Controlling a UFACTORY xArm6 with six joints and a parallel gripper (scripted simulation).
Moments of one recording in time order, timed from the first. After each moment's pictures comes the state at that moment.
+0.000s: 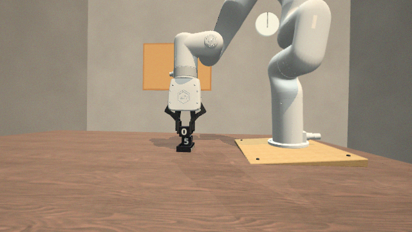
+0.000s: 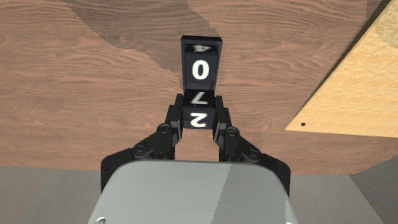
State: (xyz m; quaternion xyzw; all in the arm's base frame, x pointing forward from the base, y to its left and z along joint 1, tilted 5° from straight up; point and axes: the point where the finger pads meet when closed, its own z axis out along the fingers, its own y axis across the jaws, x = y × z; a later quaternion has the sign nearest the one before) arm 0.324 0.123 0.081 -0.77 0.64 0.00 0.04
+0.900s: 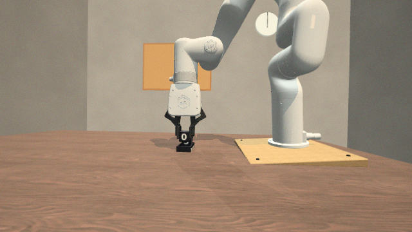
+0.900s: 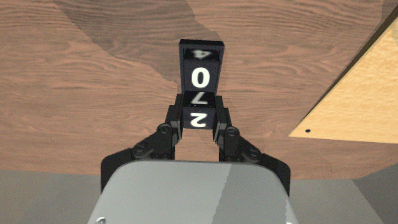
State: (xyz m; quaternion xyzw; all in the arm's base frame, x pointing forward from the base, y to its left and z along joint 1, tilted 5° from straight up) arm 0.325 0.124 0.065 -0.77 0.64 0.00 0.04
